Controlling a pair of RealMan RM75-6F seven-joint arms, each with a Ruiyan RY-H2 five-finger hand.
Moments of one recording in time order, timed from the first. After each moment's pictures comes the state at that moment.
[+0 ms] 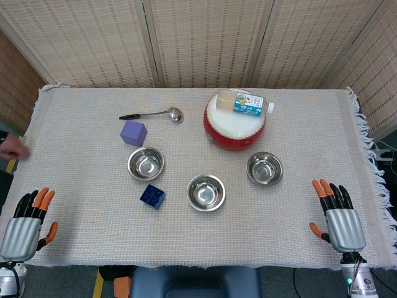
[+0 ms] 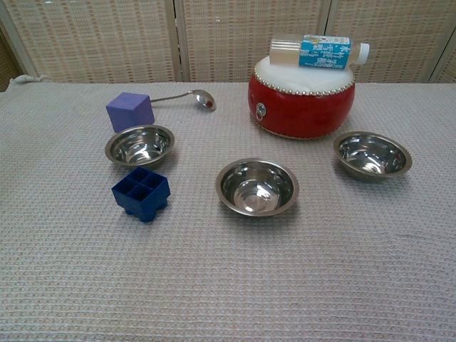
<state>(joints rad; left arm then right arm) -0.07 -1.27 -0.02 -1.47 1.58 1.56 0.15 0.06 -1.26 0.03 -1.70 -1.51 1.48 -0.30</state>
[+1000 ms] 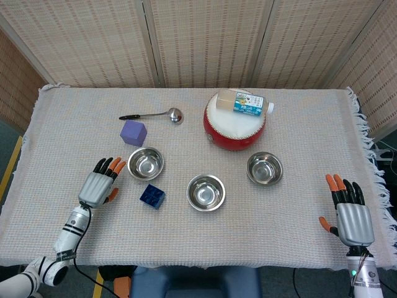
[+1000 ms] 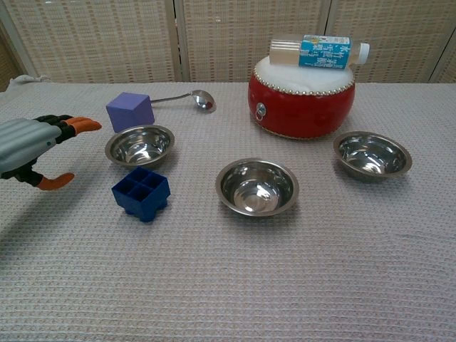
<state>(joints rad) -0.52 -1.64 -0.15 -1.00 1.52 1.10 0.13 0.07 -1.27 0.09 -1.67 -1.39 1.46 -0.32</state>
